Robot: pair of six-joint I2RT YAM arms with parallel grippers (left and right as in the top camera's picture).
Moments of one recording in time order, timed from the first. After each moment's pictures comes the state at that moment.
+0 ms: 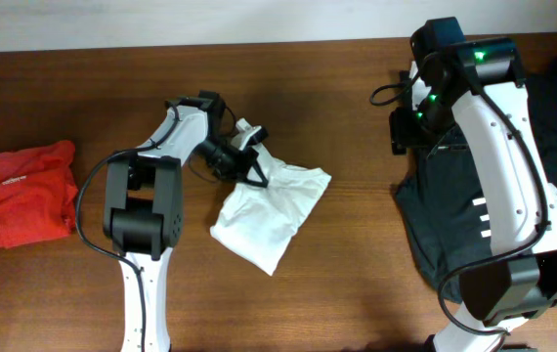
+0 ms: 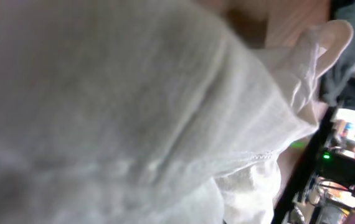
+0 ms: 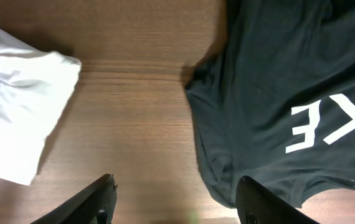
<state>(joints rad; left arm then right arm) -0.19 2.40 1.82 -1.15 0.74 0.32 0.13 1.85 2.02 -1.63 0.04 0.16</state>
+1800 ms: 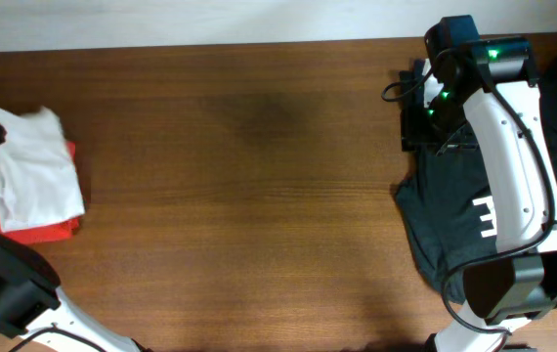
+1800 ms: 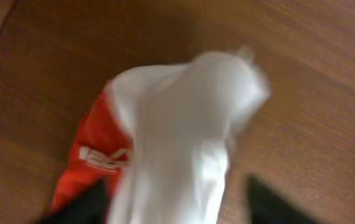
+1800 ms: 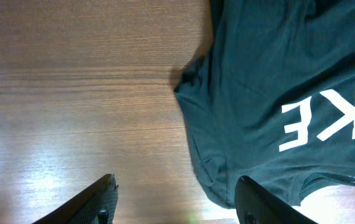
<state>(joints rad) 0.68 2.09 2.08 -1.07 0.22 0.18 0.08 1.85 2.02 -1.63 0.05 0.16</state>
